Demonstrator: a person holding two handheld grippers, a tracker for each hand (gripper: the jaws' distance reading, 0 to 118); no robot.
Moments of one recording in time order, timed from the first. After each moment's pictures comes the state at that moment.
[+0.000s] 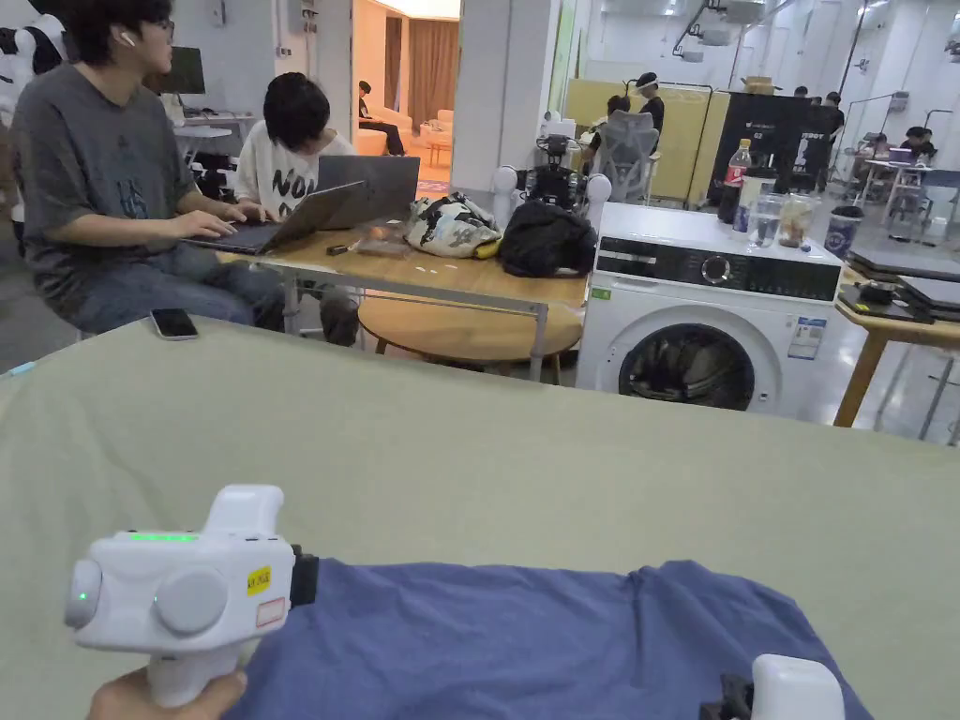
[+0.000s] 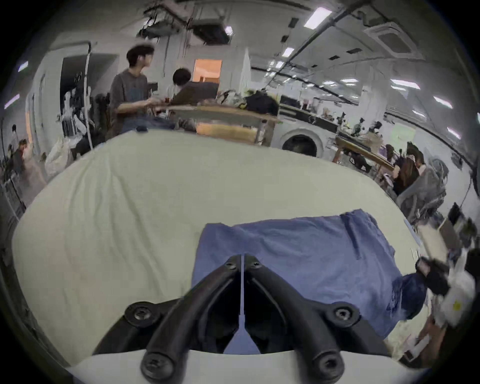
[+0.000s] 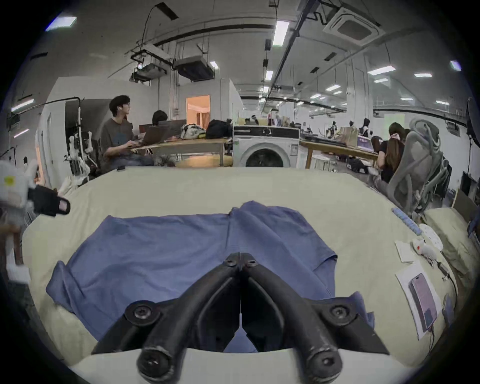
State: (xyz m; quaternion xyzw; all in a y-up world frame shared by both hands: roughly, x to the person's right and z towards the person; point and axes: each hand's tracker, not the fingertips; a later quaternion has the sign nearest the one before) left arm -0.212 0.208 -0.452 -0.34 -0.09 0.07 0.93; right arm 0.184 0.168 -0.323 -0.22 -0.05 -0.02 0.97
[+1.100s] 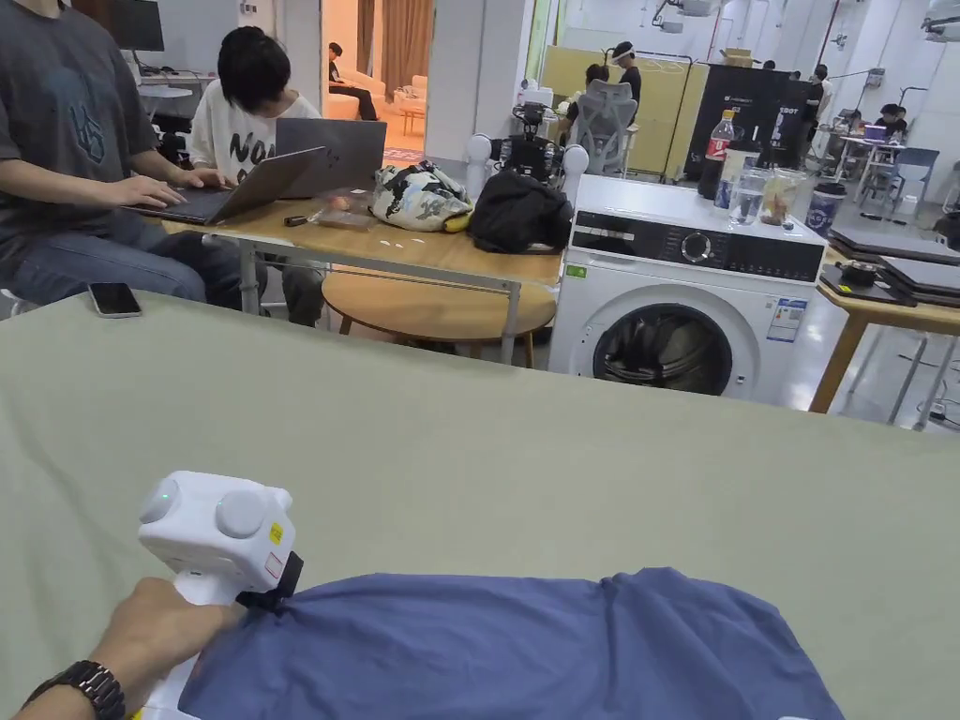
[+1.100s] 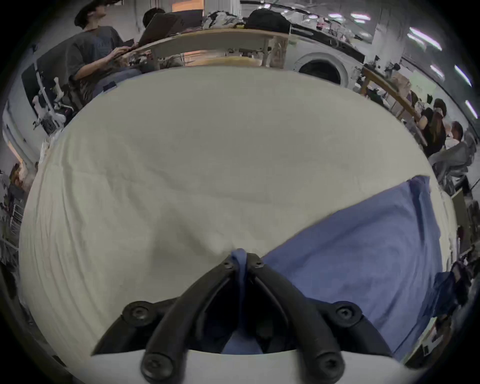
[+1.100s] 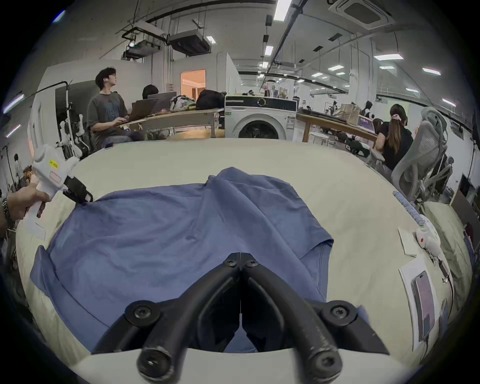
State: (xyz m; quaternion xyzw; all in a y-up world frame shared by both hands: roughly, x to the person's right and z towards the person) left arm -0.189 0.124 -0.628 -0.52 -0.09 -0.02 0.85; right arm 0.230 0.138 -0.356 -0.30 -0.06 -0.01 0.95
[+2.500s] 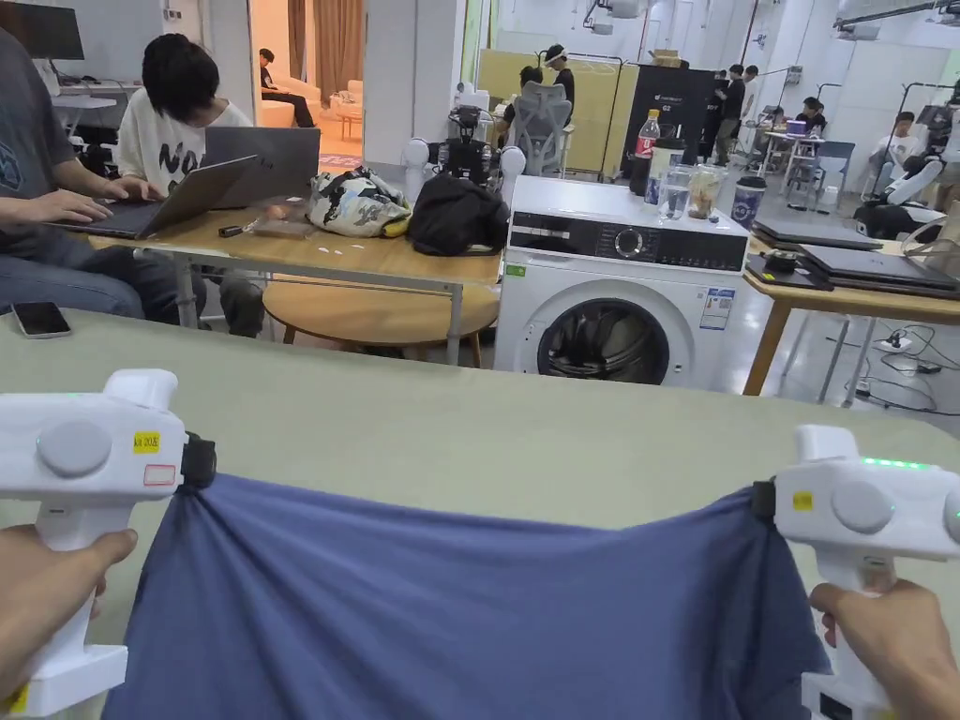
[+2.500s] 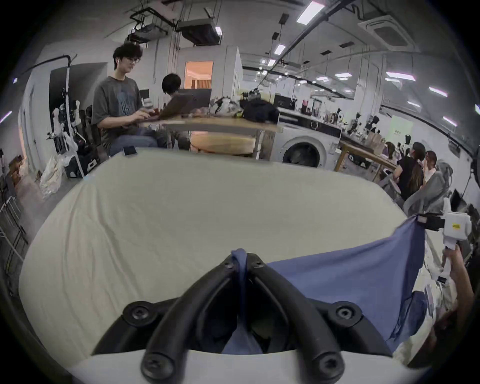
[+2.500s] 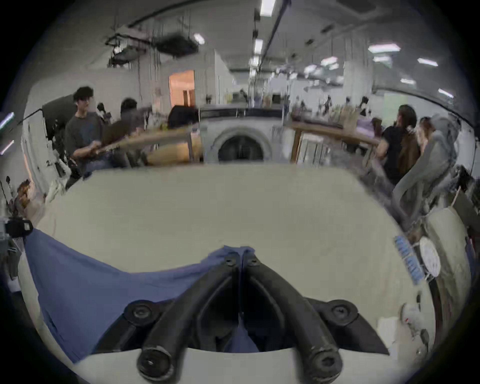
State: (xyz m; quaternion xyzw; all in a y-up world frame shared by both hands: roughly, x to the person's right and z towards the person) left arm -0.207 0.266 -0.559 -0.32 -0.11 0.04 0.94; right arm 0.375 0.251 -0.519 -0.28 -0.08 -0.03 0.96
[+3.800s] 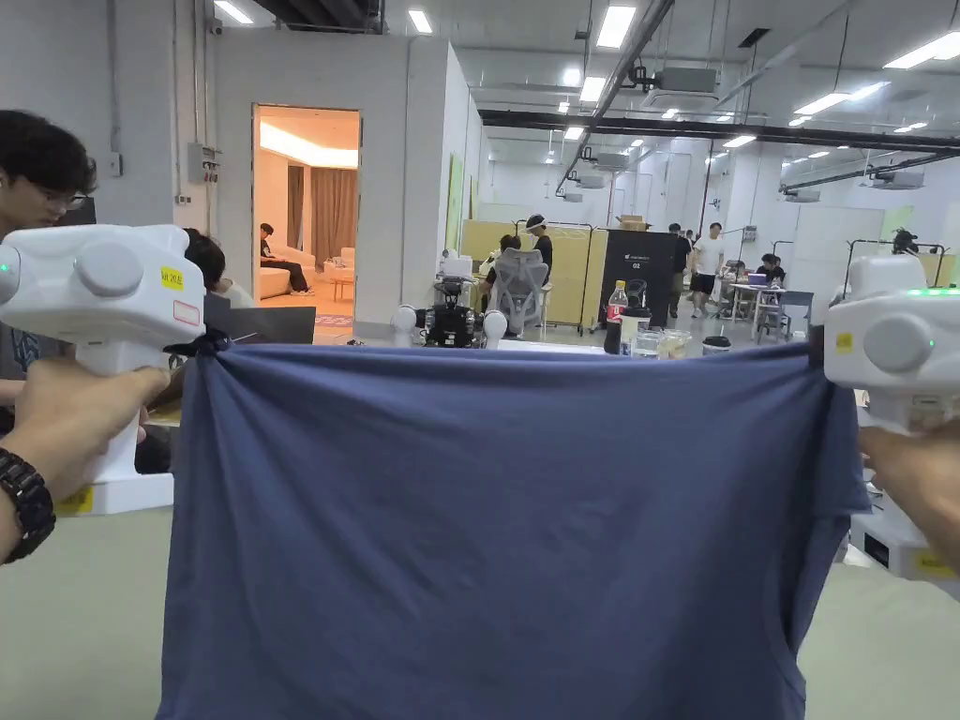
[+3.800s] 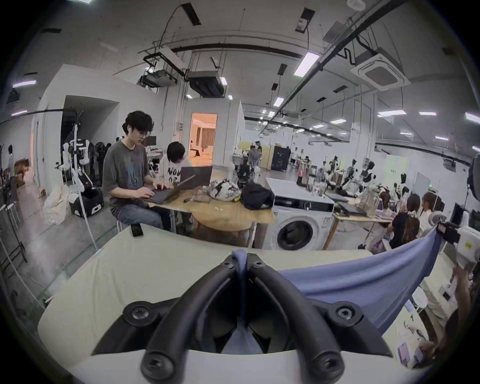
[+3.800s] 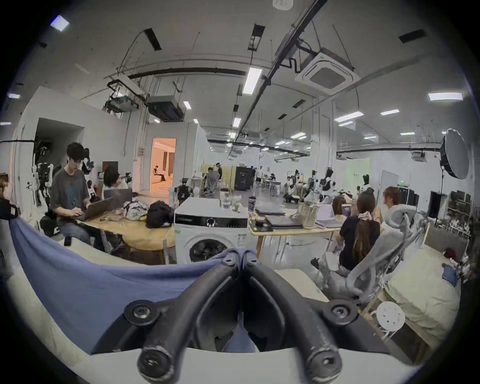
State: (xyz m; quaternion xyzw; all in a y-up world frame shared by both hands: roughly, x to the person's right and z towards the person) left arm -0.201 0.526 -0.613 -0.16 -0.09 0.06 0.98; right arm 0.362 0.527 -0.514 -0.07 -0.17 0.03 0.98
